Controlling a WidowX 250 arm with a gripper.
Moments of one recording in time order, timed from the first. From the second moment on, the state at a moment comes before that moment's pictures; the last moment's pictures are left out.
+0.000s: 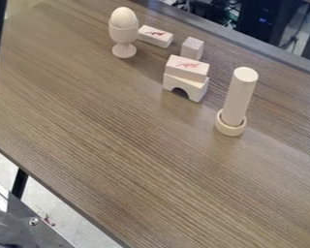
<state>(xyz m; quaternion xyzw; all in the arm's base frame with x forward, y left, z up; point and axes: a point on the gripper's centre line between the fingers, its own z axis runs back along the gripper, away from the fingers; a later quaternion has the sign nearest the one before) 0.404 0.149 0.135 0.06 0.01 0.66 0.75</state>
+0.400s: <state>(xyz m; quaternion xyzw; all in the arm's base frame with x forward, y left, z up) 0.387 0.150 0.117 0.06 0.03 0.66 0.75</state>
